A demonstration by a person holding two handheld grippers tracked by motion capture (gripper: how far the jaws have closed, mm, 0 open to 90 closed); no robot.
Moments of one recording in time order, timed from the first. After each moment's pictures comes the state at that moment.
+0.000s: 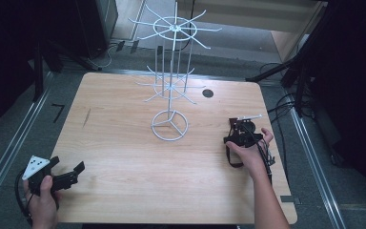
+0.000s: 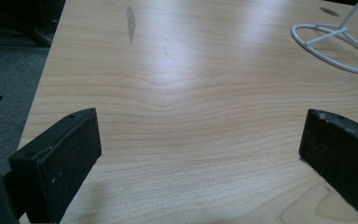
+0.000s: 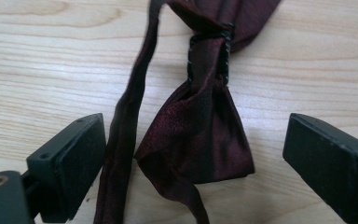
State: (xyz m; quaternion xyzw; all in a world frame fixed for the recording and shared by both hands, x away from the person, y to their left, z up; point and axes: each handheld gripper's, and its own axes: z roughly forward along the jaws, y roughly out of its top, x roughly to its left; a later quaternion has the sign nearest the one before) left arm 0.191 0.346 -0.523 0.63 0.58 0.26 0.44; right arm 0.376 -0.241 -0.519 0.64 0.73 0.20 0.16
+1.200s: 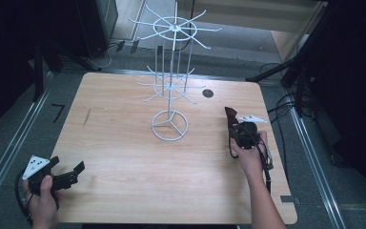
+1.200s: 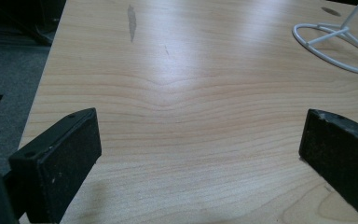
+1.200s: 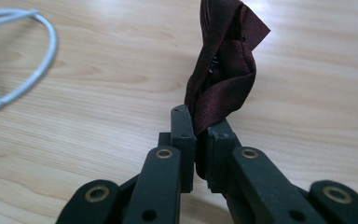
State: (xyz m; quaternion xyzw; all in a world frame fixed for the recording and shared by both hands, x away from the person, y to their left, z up) left arm 0.191 0.346 -0.523 0.63 0.58 0.26 0.44; right arm 0.351 -0.228 -0.490 0.57 0.72 0.33 0.22
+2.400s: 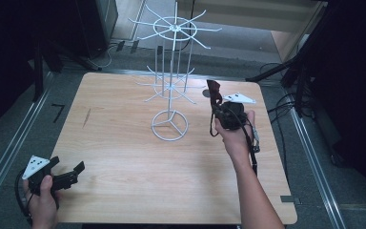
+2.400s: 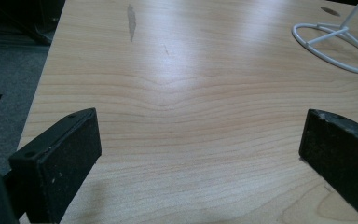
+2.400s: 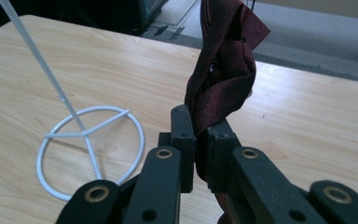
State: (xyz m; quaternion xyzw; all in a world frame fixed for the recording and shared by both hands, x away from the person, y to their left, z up) left arm 0.191 0.346 -0.523 0.63 0.58 0.26 0.44; right arm 0.362 -0.169 -0.414 0.50 0.71 0.42 0.25
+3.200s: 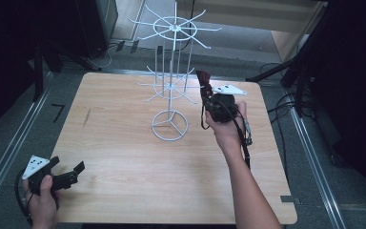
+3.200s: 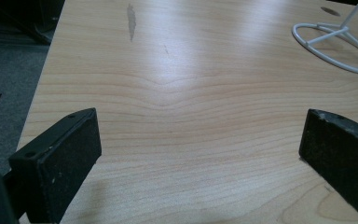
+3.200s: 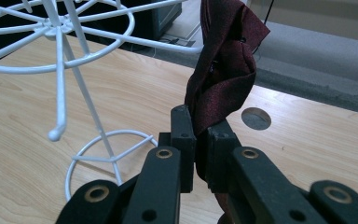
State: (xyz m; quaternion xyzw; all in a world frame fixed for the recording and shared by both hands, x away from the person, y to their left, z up) left arm 0.191 0.346 -0.523 0.63 0.58 0.26 0.44; right arm 0.366 -0.139 -0.390 0.48 0.72 0.43 0.26
